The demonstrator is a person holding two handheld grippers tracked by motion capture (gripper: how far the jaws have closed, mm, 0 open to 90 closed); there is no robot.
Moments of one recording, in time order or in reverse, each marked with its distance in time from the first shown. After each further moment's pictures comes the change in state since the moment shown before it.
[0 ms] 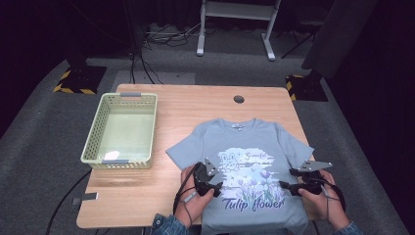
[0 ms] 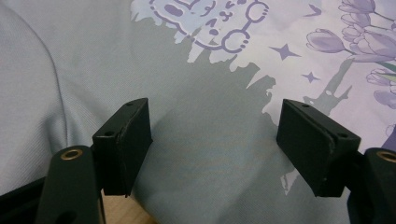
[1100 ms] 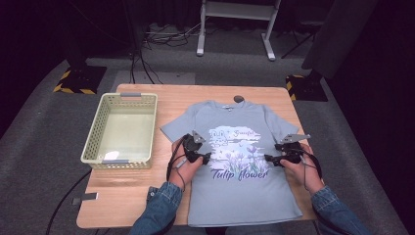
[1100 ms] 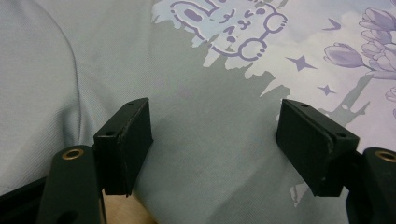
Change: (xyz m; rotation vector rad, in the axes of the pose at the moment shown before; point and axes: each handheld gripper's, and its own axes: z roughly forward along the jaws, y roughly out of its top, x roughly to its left) left arm 0.096 0.030 0.031 -0.043 0.055 -0.061; right arm -0.041 0.069 0.064 -0.039 -0.017 0.008
